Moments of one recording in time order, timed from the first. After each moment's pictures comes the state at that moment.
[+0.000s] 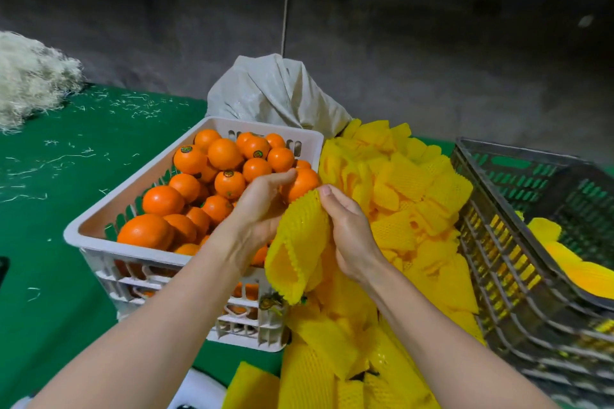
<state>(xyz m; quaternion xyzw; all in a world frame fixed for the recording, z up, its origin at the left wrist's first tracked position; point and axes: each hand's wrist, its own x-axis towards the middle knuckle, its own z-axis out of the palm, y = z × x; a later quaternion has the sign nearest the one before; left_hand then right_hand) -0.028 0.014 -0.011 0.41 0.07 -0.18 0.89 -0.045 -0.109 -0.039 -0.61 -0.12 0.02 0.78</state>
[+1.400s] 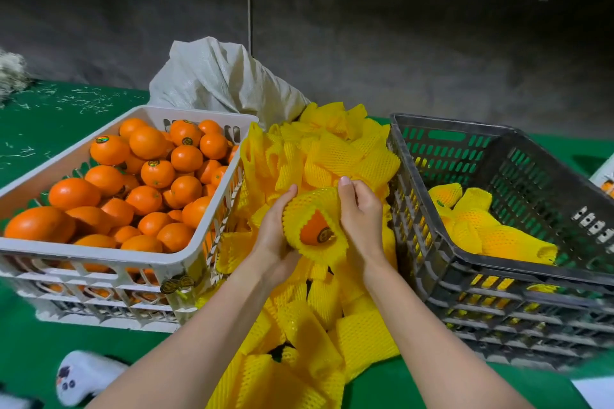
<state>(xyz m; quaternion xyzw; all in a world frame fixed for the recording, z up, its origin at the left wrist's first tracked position) -0.068 -0.153 -0.050 0.42 0.09 -0.15 0.89 -0.060 -0.262 -0.045 -0.73 -0.05 -0.26 0.63</state>
